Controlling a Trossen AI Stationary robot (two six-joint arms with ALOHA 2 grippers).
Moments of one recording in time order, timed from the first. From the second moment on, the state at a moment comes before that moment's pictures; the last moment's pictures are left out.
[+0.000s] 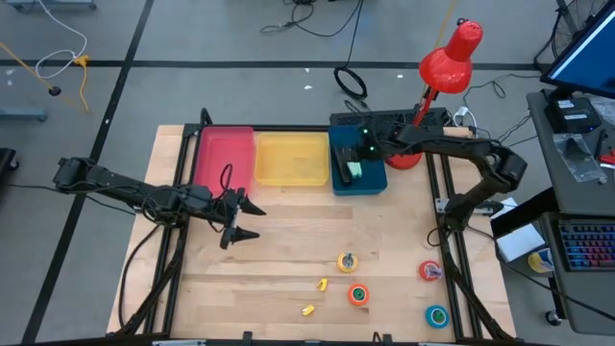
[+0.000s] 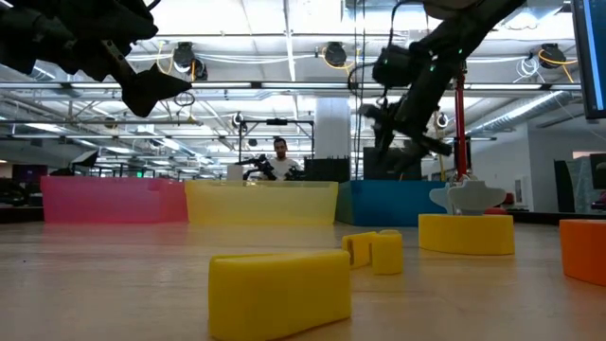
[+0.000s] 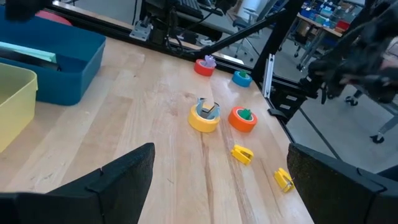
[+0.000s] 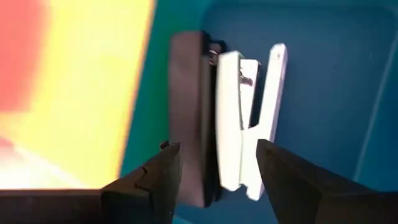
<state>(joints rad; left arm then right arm) -0.16 0.82 0.28 0.33 0.06 -0.34 -0.59 1.52 1.01 -0.48 -0.05 0.77</state>
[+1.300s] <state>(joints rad) -0.16 0.82 0.28 0.34 0.05 -0.41 -0.02 1.04 1.00 -0.86 -0.27 0.42</state>
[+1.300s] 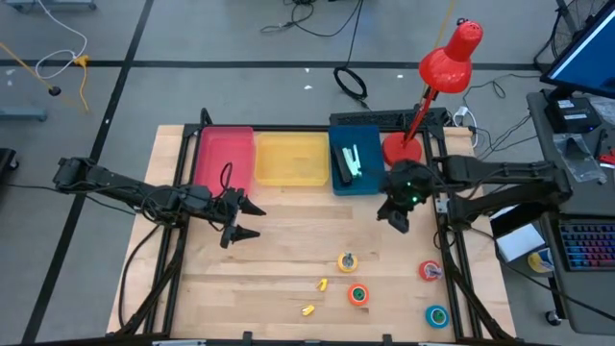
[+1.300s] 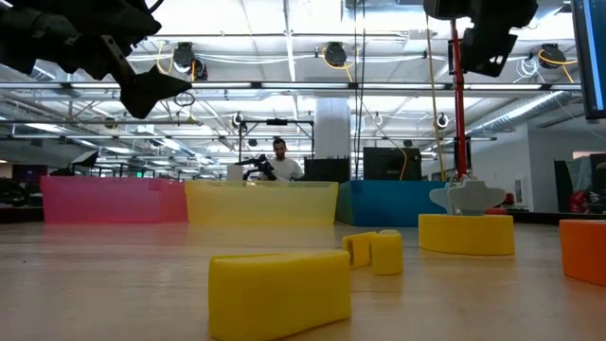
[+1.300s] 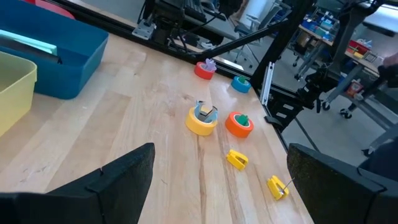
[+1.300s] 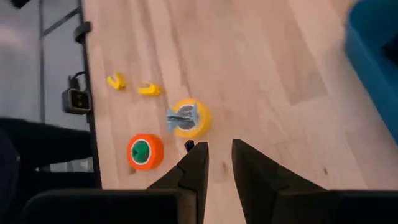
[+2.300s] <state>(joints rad) -0.16 0.82 0.28 0.34 0.05 -0.48 0.19 1.06 0.66 -0.67 -0.46 0.54</state>
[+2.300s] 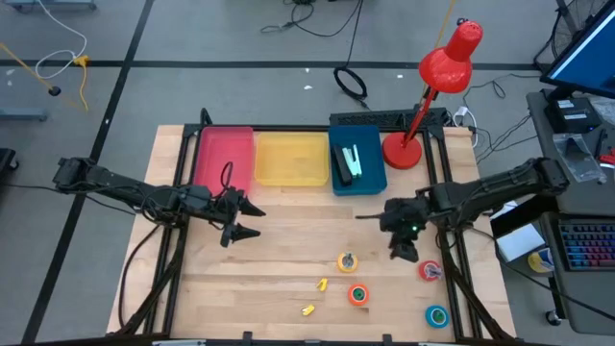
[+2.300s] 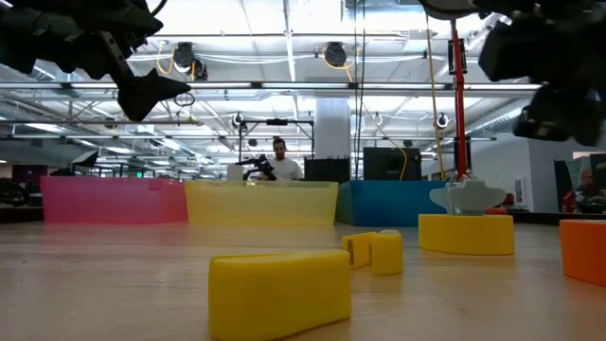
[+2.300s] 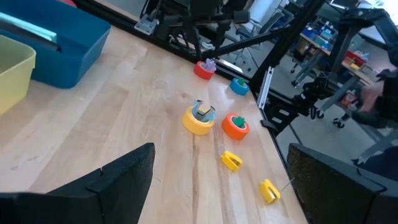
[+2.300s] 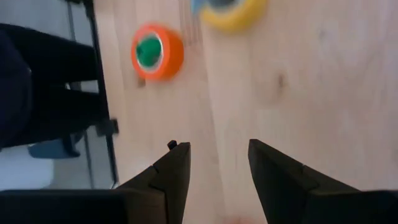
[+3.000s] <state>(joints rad) -0.16 0.82 0.28 0.34 0.05 -0.52 0.27 1.06 0.66 -0.68 -0.48 0.67</state>
